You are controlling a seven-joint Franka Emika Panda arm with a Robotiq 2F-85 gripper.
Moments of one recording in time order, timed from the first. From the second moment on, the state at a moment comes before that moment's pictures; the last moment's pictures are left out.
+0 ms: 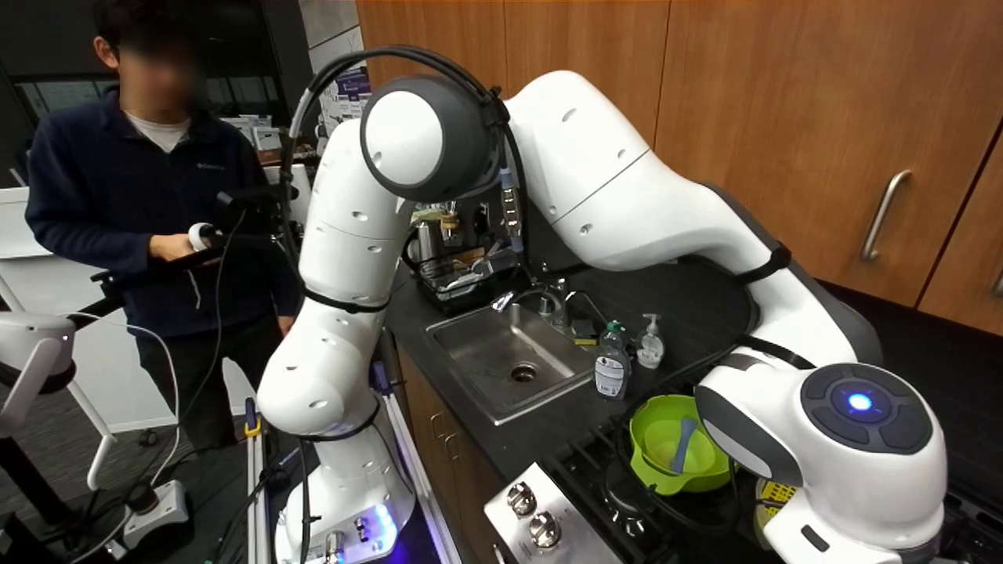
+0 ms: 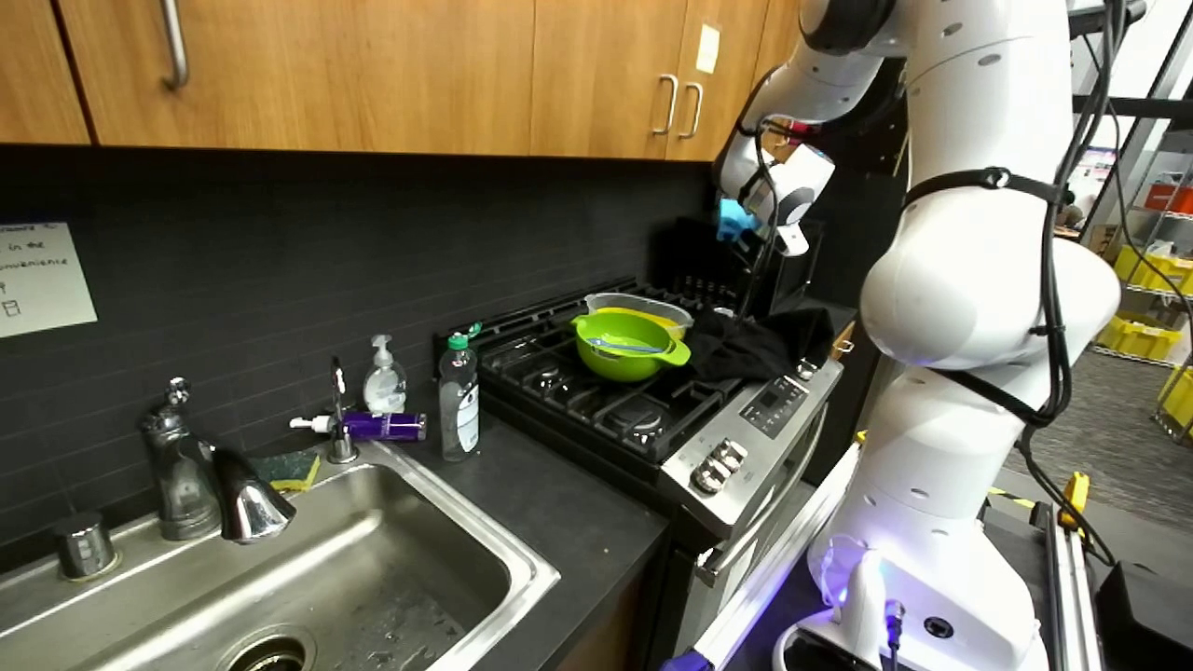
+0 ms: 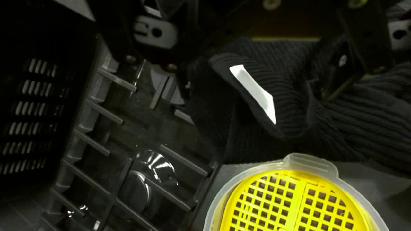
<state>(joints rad) -0.44 0.40 -0.40 -2.05 0.94 2.69 0.98</state>
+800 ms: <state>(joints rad) -0.49 0.58 -0.40 -1.90 0.86 2.48 1.14</state>
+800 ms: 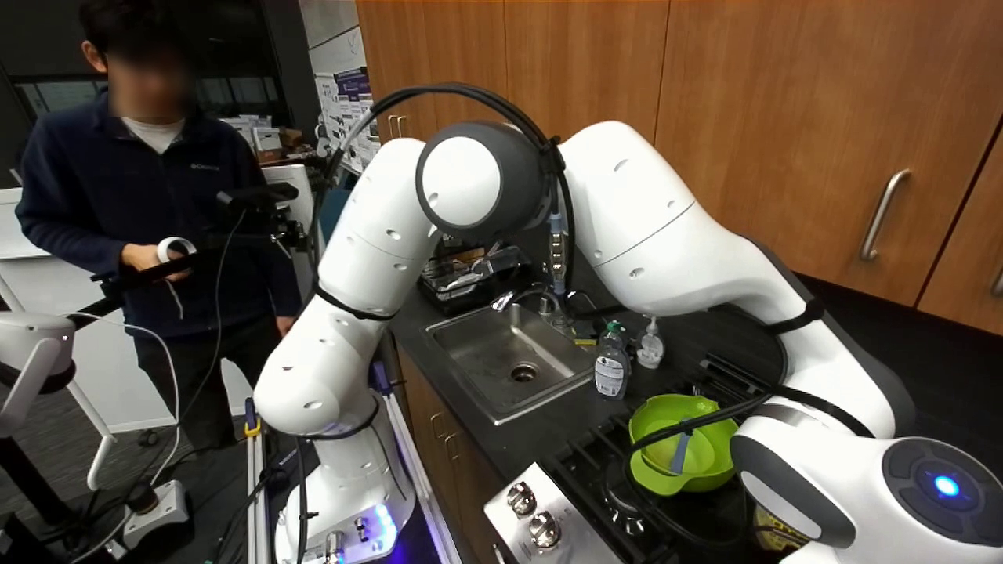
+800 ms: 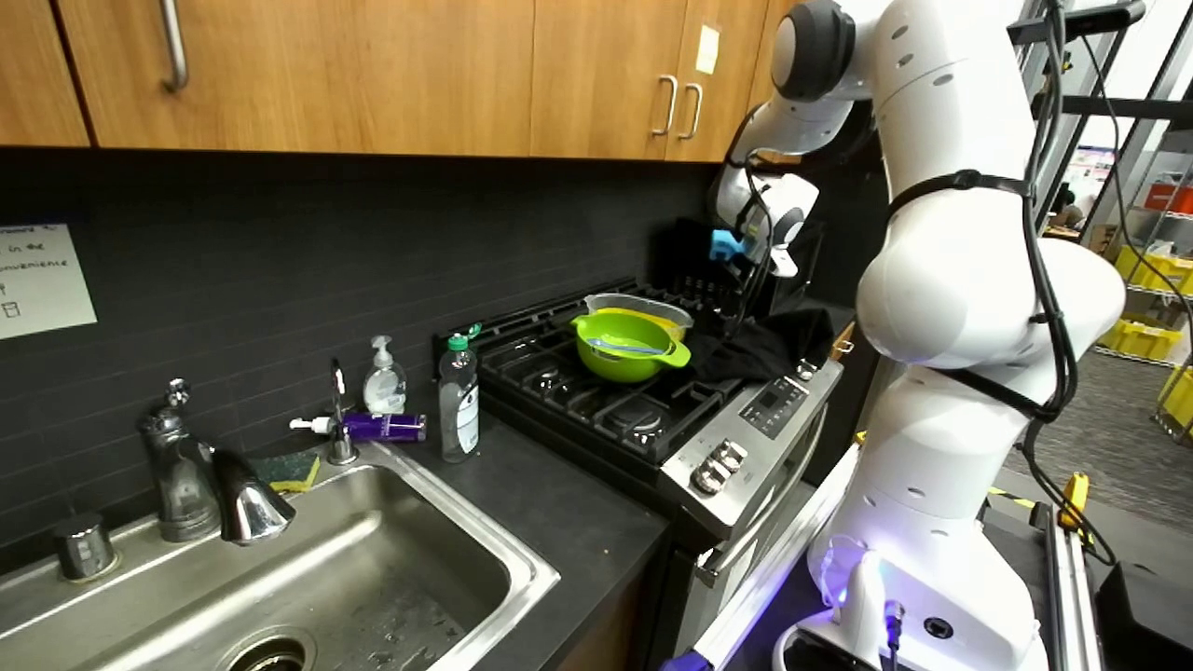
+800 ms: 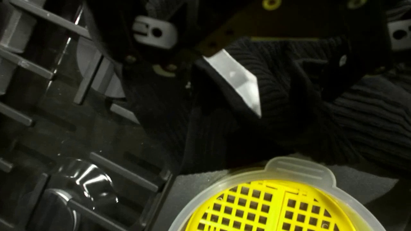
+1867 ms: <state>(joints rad) -0.53 0.60 -0.39 -1.84 0.87 2.50 1.03</state>
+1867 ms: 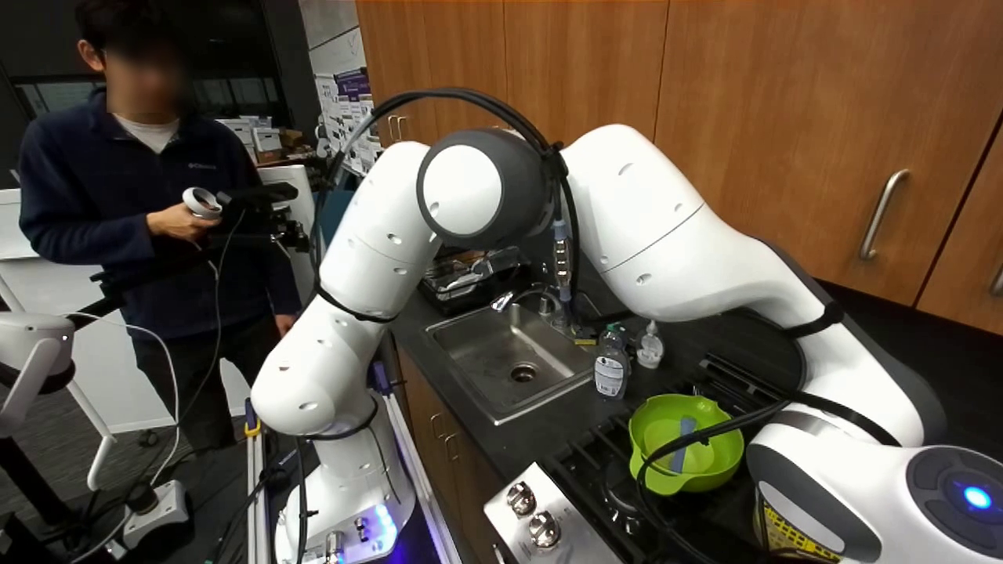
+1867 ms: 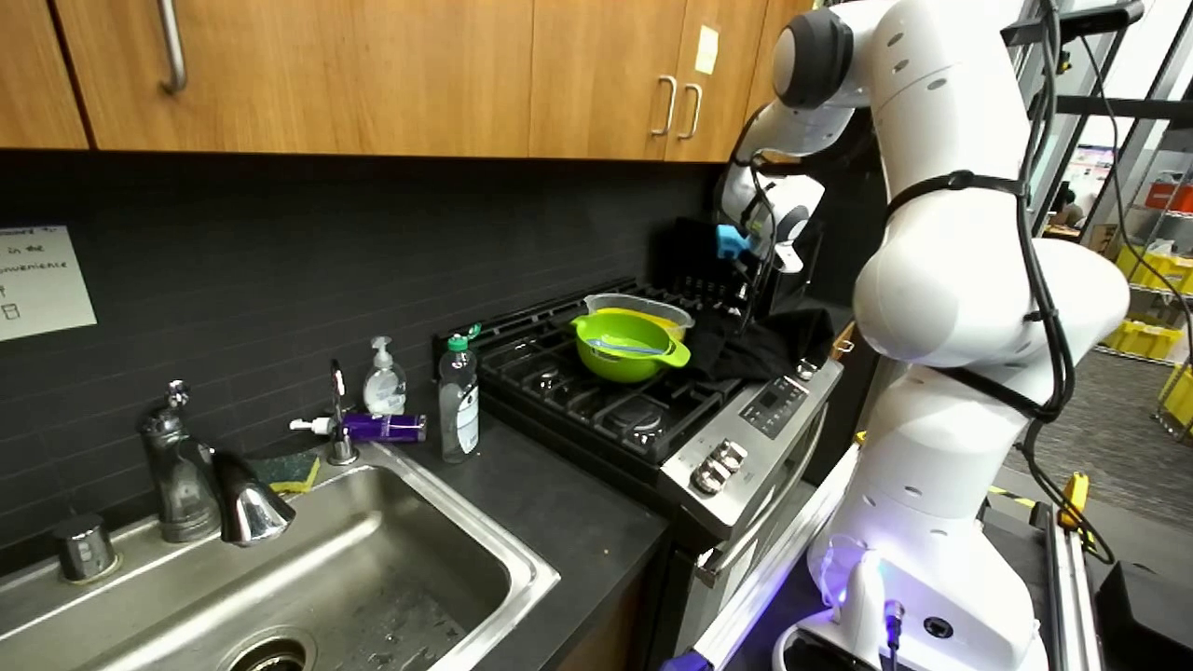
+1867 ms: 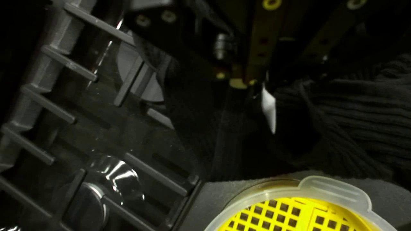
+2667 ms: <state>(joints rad) -0.44 0.31 -0.35 -2.11 0.96 2.79 0.70</state>
